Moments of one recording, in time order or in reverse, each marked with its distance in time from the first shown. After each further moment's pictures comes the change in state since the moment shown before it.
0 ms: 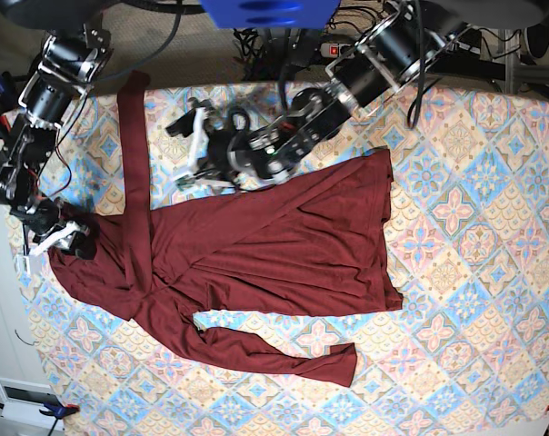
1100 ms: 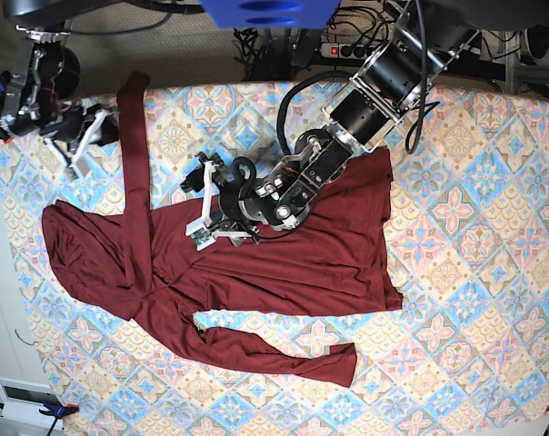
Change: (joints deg) left arm -6.3 -0.1 -8.6 -6.5 4.2 0.1 -2.3; right arm -30.4 4.7 -12.5 19.9 0.7 0.4 -9.1
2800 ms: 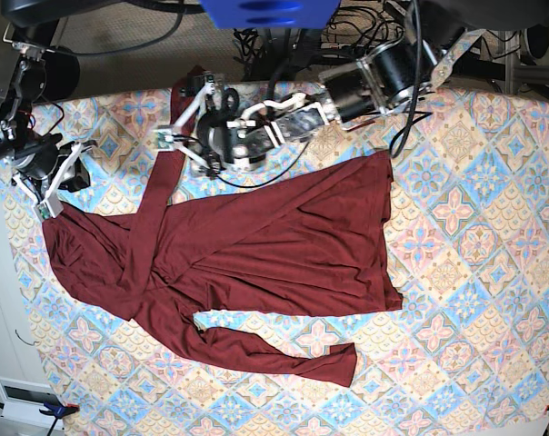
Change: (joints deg) left arm 0.7 1.4 25.0 2.1 0.6 -5.9 7.3; right arm 5.6 1.9 8.3 10.0 0.0 -0.1 -0.4
